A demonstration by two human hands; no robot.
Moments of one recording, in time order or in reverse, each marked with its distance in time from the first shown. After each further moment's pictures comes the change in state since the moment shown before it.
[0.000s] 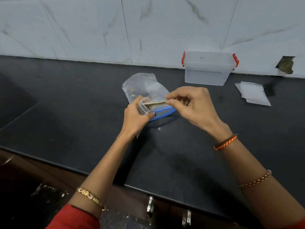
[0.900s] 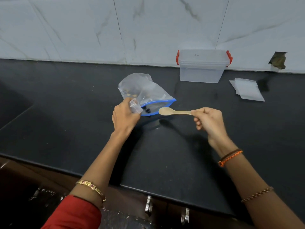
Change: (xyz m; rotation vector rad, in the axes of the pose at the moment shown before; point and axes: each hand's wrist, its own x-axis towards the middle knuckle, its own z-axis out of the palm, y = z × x) left_hand 0.012 -0.014 0.000 0.431 0.251 0.015; right_hand -0.049 0.043 -0.005 0.468 0.228 0.956
